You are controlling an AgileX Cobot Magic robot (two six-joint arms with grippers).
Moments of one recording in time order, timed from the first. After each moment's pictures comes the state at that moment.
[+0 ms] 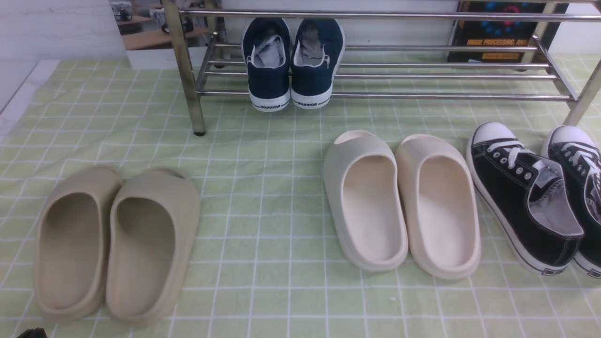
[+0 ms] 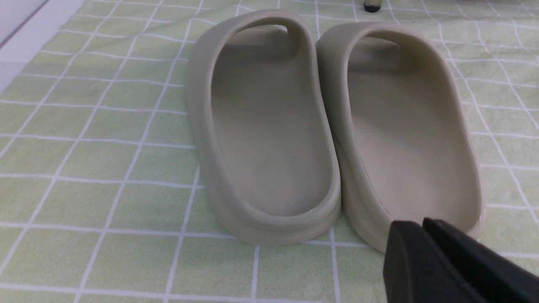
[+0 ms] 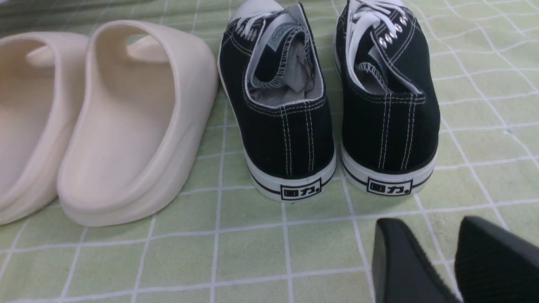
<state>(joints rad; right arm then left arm) -0.02 -0.01 0.02 0.10 0.38 0.25 0.01 -0.01 0.03 -0.03 0.38 -0.06</state>
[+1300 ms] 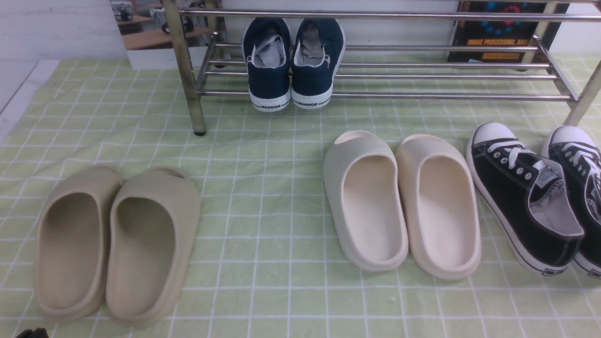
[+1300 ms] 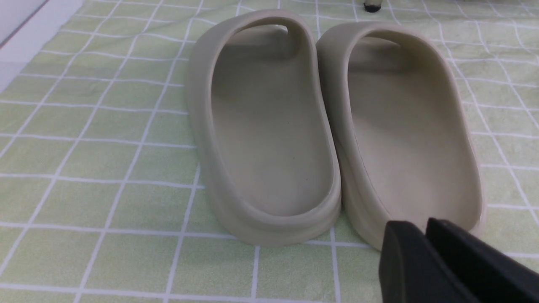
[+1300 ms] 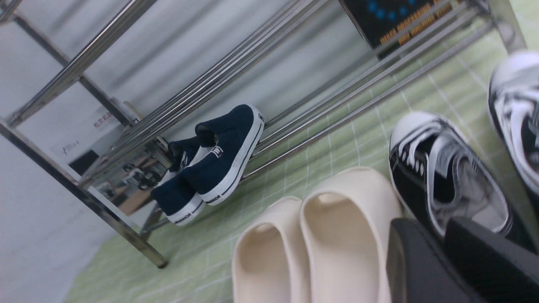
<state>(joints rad) -0.02 0.06 -0.21 0.49 0.31 0.17 0.01 -0.01 0.03 -0.03 0.38 -0.06</state>
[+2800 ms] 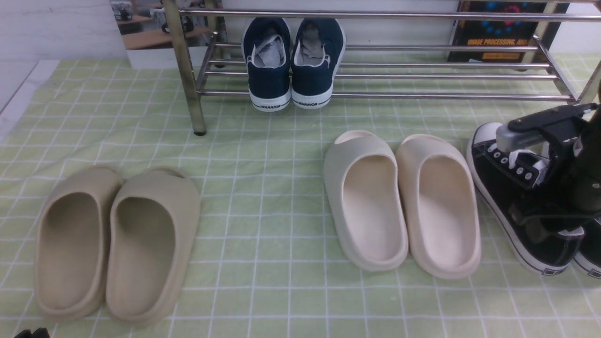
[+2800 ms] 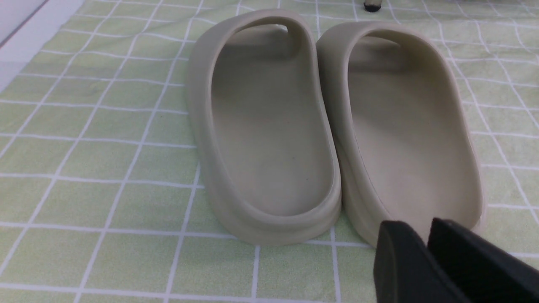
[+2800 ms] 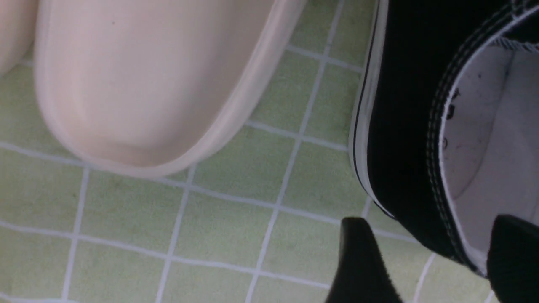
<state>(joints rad) 0.21 1.62 -1.12 -0.06 0.98 0.01 0.01 -0.01 0.03 -0.03 0.38 -0.06</state>
